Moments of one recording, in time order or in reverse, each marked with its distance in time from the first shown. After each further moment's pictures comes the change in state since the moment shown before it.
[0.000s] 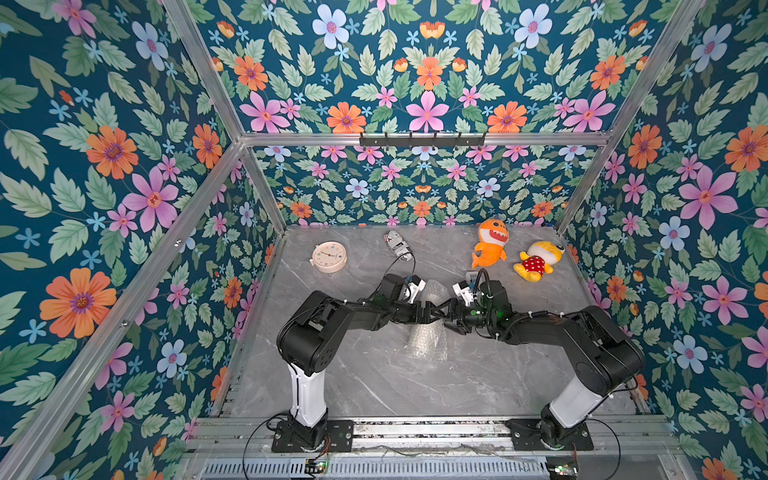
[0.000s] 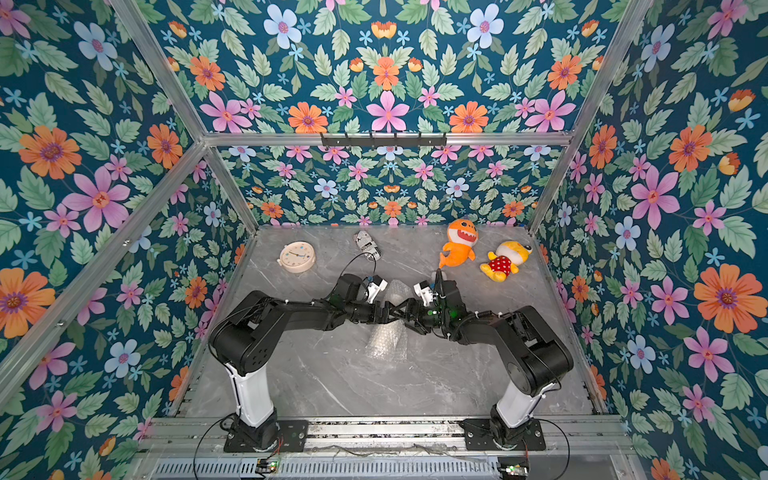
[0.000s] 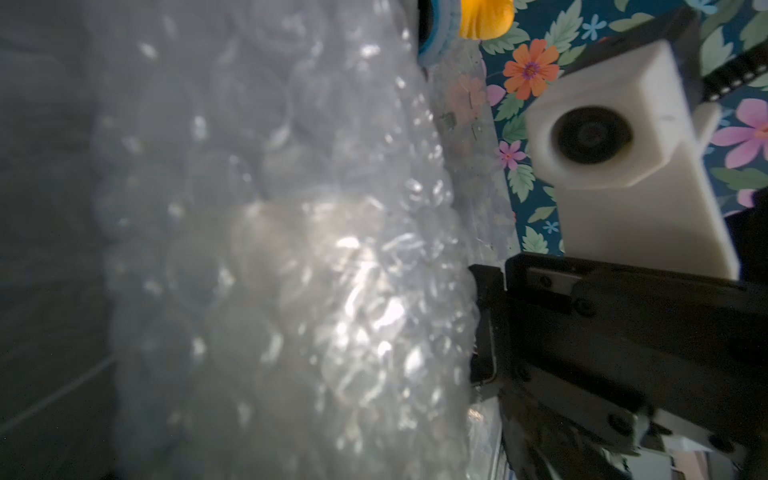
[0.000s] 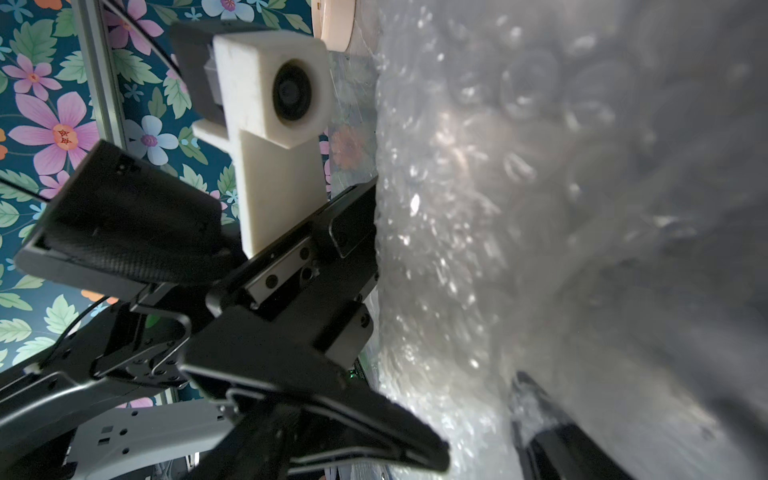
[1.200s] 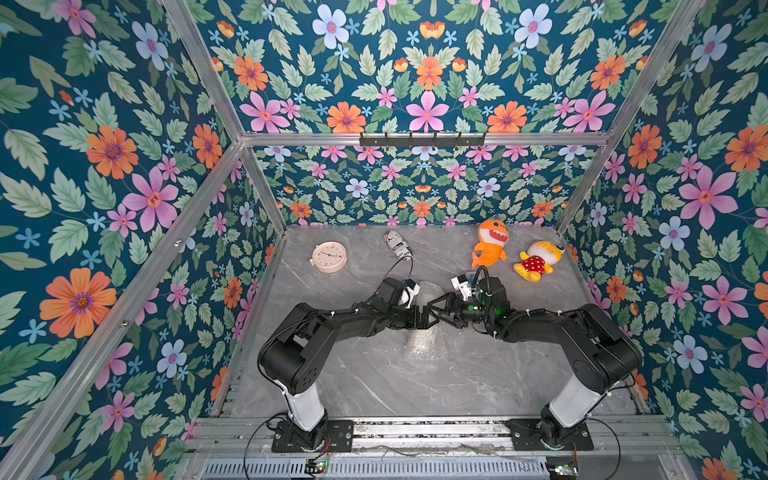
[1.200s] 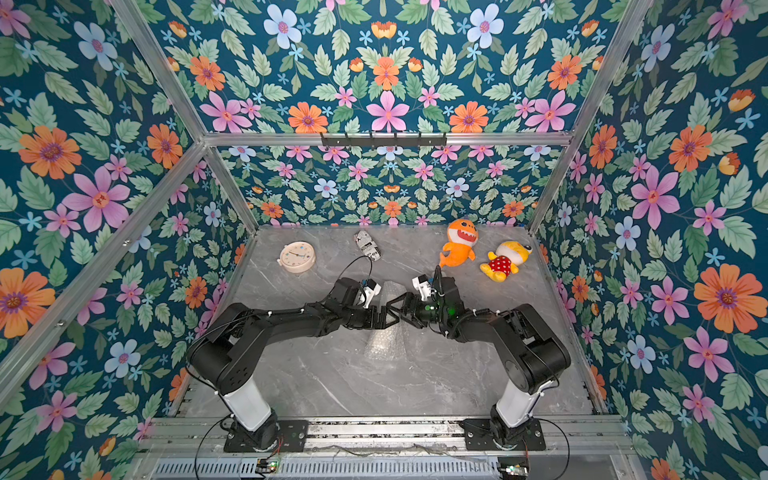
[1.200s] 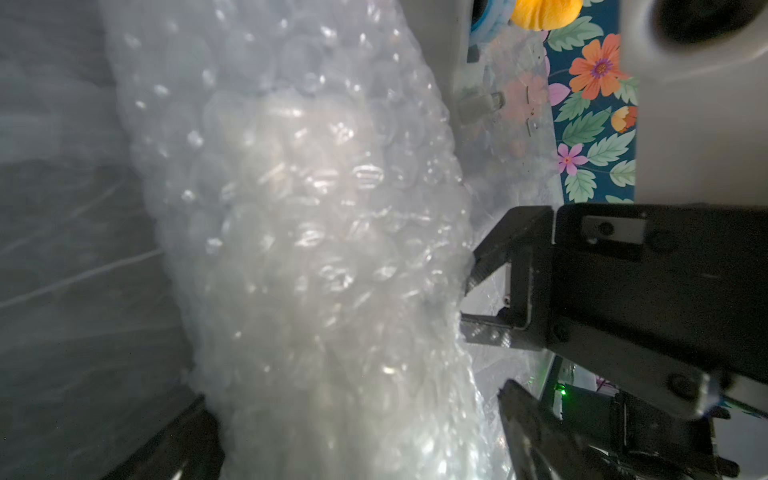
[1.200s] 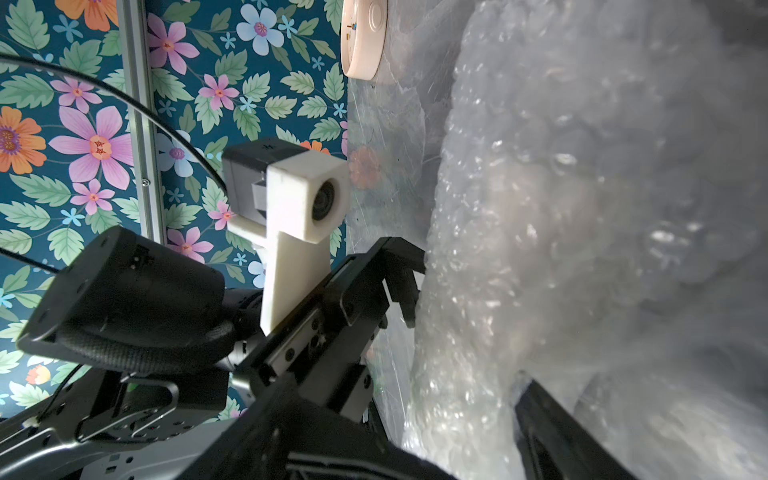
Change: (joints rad) left arm -0.042 -0.129 -0.045 -0.145 -0.159 -0.015; right arm 0.006 0.021 0.026 0.070 0.031 0.023
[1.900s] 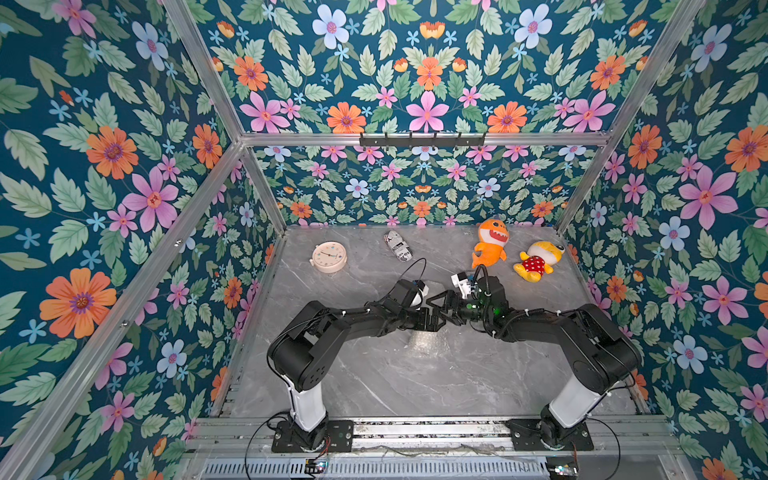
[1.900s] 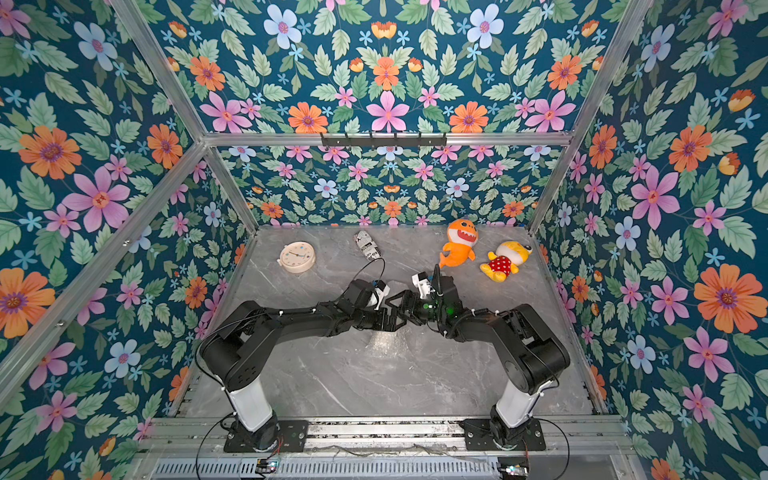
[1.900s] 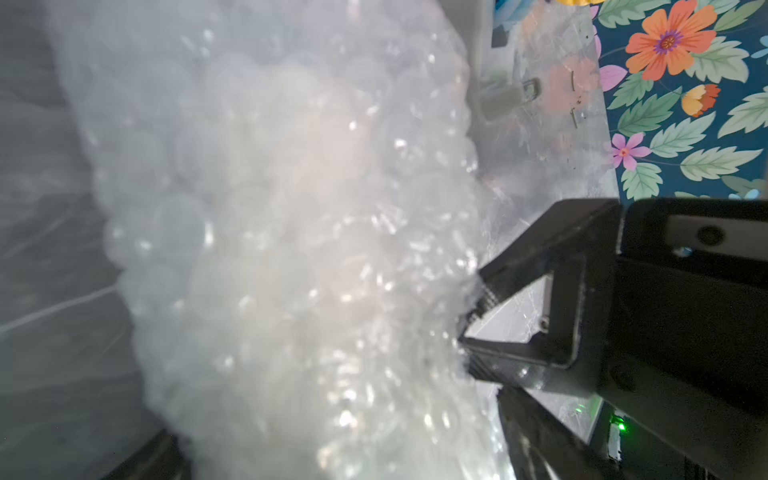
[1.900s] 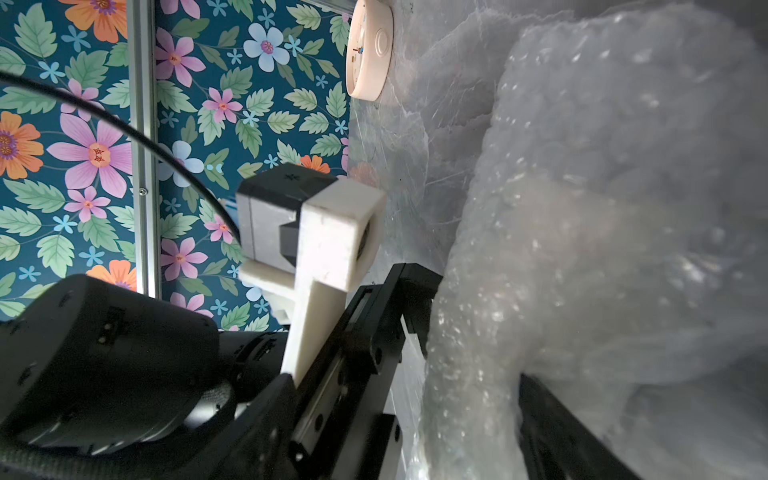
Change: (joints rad) left arm -0.078 0.049 0.069 -0.052 -0.151 0.017; right arm 0.014 0.002 0.013 0.018 0.051 -0.005
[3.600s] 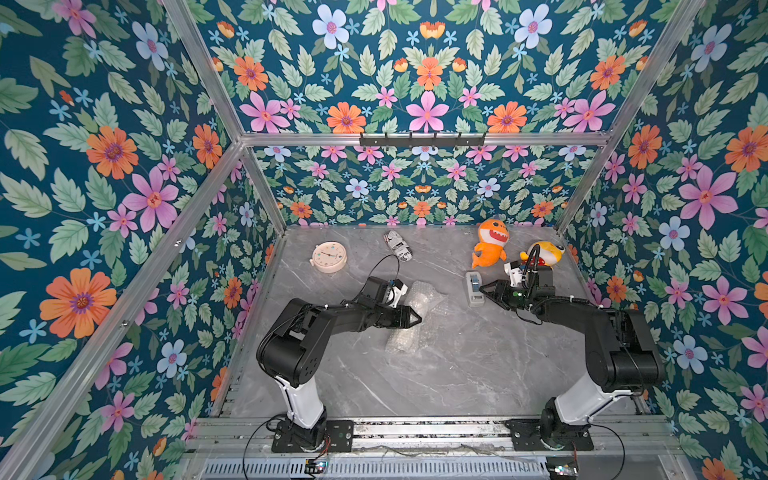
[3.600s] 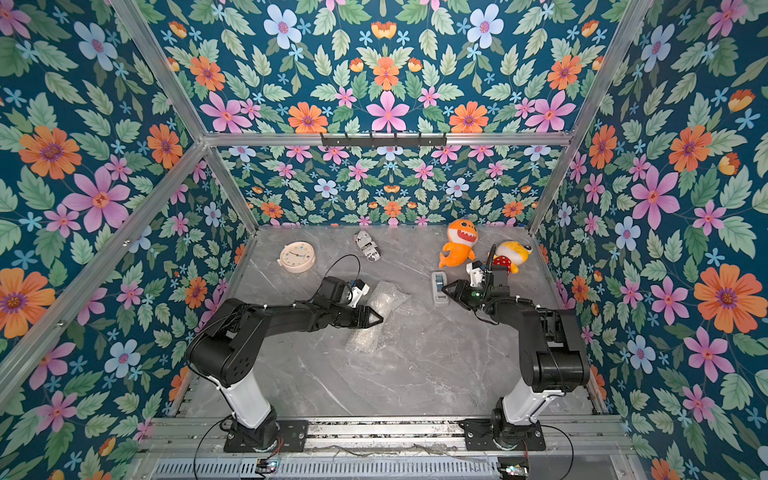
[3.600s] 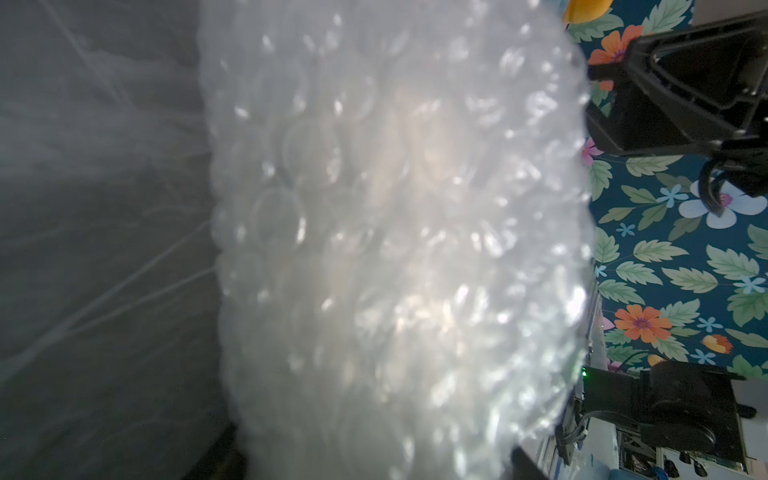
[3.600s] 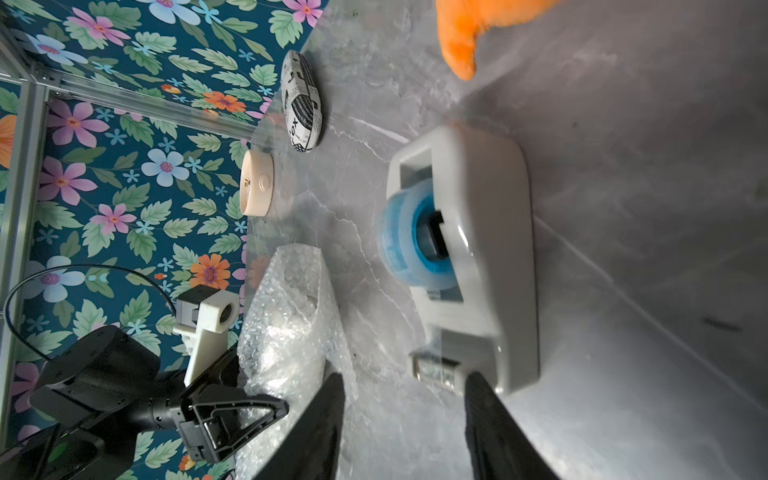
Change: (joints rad) left arm 0.224 -0.026 -0.105 0.020 0.269 0.132; right arm -0.467 -0.027 0.110 -0.438 -0.008 -0.470
